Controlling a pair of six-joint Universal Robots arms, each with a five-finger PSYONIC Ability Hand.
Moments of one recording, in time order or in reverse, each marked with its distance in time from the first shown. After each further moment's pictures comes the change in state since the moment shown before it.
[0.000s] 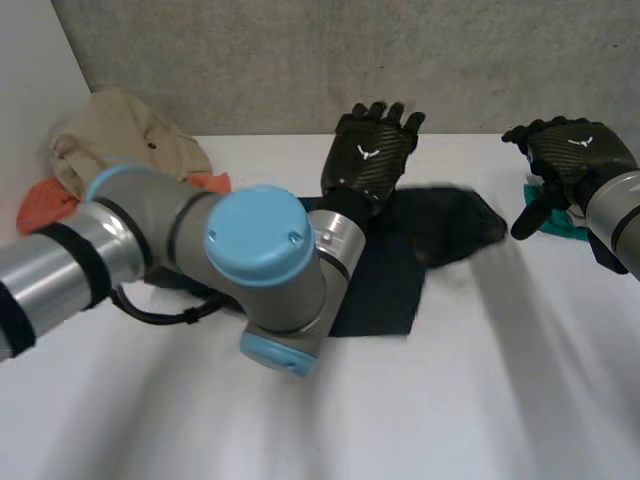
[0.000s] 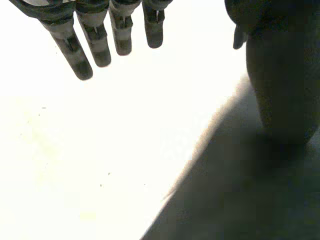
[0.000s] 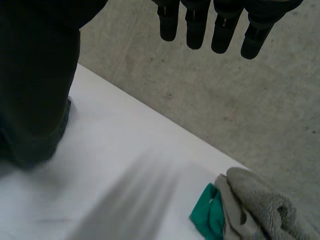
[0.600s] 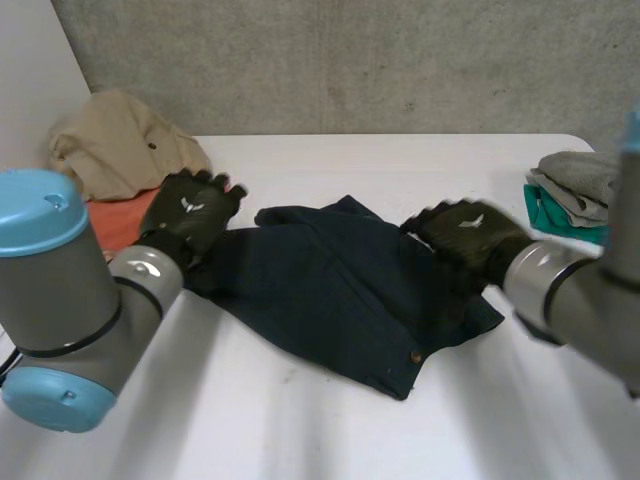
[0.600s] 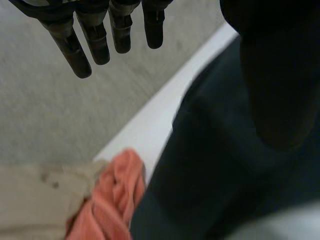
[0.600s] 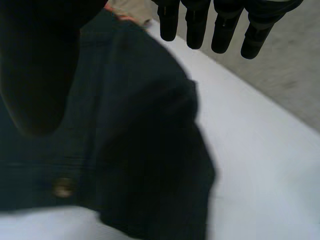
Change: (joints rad) left arm 0.379 0.493 -0.650 -0.244 0.068 0.235; right arm 0.218 0.030 0.037 0.200 -0.080 -0.078; left_hand -0.003 -0.039 -0.039 -0.037 -0.023; right_hand 0.000 -0.001 0.000 0.000 0.000
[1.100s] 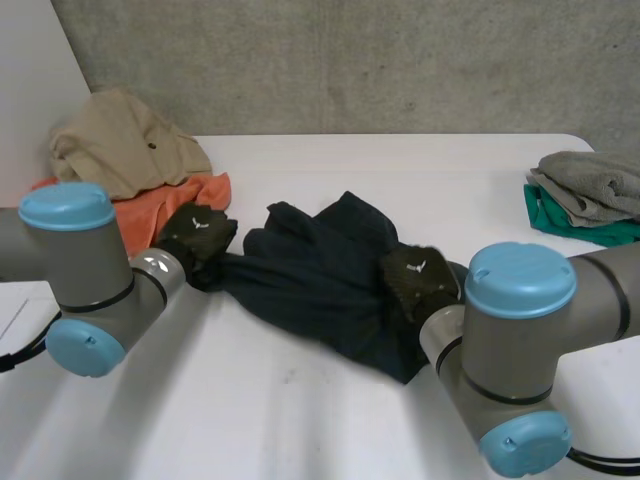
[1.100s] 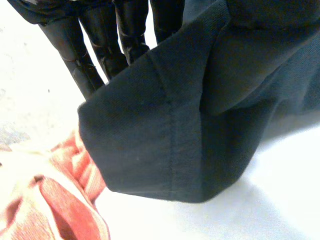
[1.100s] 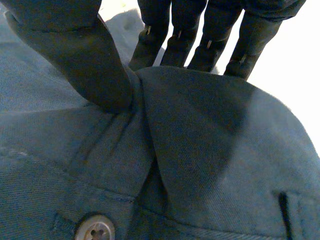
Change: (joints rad) left arm 0.131 -0.300 0.177 0.021 0.200 0.055; right arm 0.188 0.255 0.126 -0.542 0.250 0.193; left_hand 0.965 0.985 0.977 0.991 0.918; right_hand 0.795 0.922 0.926 0.949 0.886
